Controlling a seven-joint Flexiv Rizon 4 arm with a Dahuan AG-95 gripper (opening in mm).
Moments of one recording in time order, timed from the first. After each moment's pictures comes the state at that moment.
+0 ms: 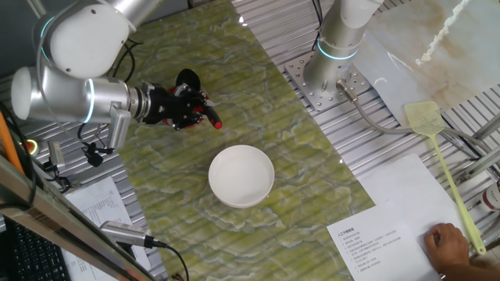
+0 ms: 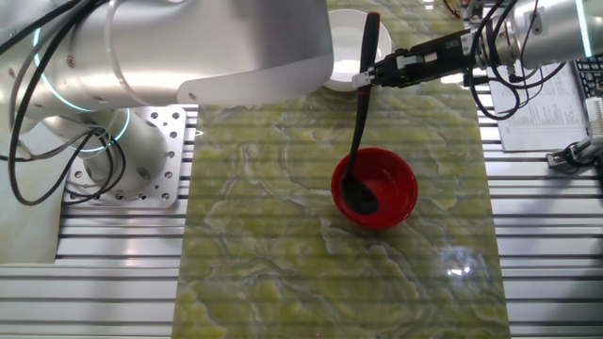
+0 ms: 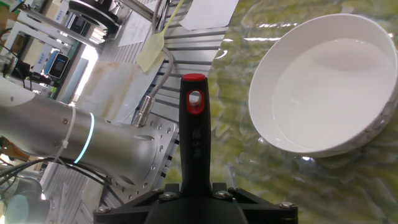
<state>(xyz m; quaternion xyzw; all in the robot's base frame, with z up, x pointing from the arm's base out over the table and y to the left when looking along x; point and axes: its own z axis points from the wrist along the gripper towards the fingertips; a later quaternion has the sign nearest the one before) 0.469 0.054 0.189 0.73 -0.51 -0.40 0.22</state>
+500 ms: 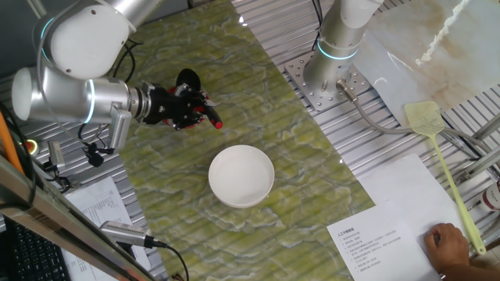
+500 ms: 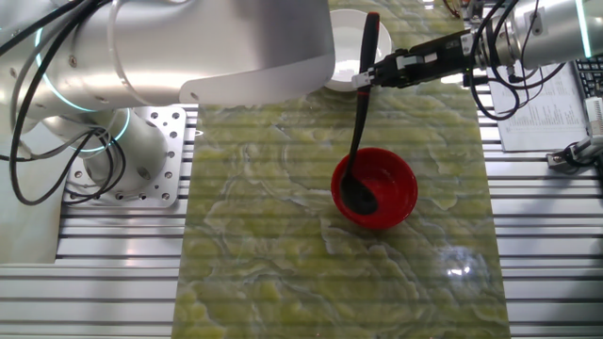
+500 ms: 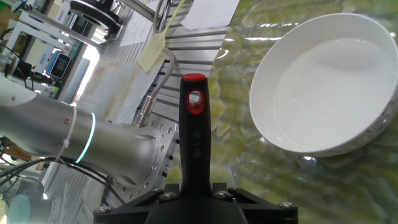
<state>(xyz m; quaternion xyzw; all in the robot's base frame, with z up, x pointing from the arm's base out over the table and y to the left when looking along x) 0.467 0.054 0.188 0.73 -0.51 -0.40 0.22</state>
